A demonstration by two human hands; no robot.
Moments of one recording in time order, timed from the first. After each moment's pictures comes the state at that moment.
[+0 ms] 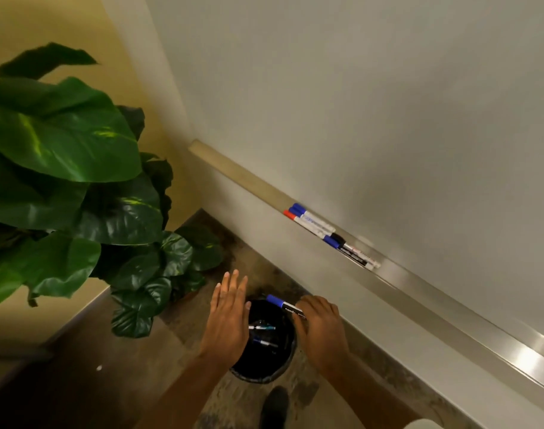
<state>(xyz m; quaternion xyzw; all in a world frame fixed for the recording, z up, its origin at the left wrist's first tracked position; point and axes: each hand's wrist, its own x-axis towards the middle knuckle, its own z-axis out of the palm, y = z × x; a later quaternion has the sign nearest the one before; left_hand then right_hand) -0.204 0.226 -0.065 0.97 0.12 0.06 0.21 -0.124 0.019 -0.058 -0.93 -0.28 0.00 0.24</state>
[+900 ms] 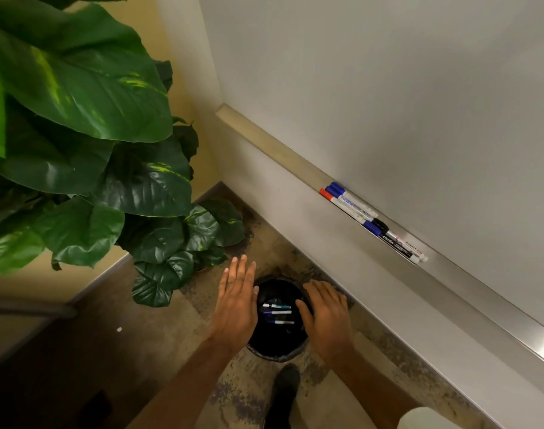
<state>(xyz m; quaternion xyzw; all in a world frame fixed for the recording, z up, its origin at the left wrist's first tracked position) -0.222 0.265 -0.103 0.96 0.16 0.06 0.20 -0.138 0.068 -0.109 -0.94 -0.27 0.02 0.22</state>
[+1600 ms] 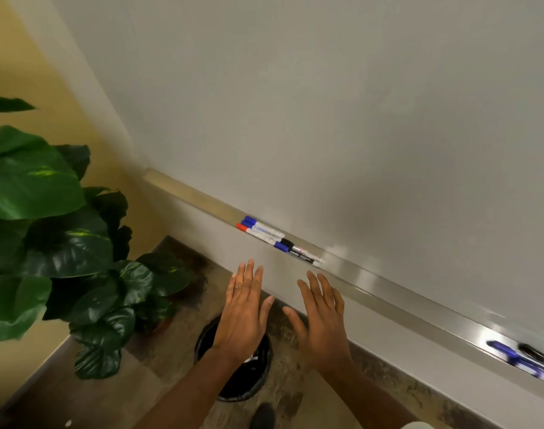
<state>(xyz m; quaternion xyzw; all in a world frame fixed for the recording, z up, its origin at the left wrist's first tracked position) -0.151 0.123 -0.003 0.98 0.02 0.07 0.20 -0.121 -0.062 -0.013 -0.95 -0.19 -0.07 0.23</state>
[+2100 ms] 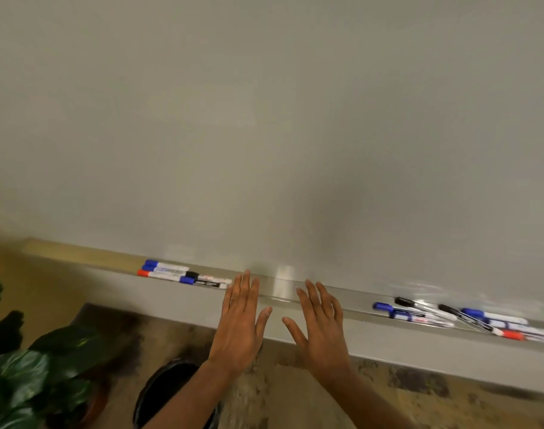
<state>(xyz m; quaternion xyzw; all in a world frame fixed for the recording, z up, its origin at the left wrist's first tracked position) -0.104 -0.050 0.021 0.97 -0.15 0.04 0.21 -0.132 -0.242 0.004 -0.98 -0.04 -0.11 0.15</state>
